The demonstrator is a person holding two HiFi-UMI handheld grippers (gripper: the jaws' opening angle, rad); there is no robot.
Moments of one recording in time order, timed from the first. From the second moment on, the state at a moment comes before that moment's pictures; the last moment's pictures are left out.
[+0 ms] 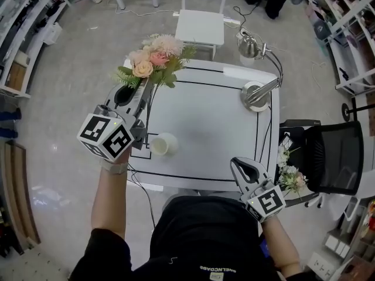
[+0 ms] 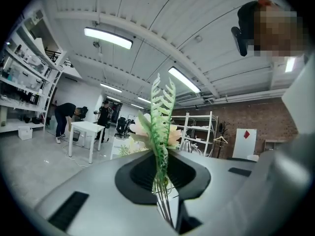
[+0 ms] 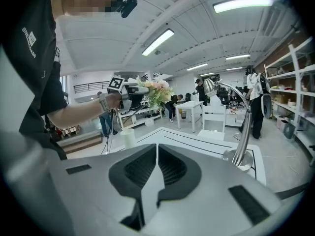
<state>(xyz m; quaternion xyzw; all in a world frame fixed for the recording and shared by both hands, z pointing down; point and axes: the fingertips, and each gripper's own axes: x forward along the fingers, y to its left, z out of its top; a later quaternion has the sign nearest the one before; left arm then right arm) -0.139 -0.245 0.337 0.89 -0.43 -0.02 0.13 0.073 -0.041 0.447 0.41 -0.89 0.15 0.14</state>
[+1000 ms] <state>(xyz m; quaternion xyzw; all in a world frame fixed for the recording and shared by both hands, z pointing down) -0.131 -0.181 0.361 0.89 -0.45 -0.08 0.05 0.077 -0.030 0.451 0.40 -0.89 0.15 0.14</state>
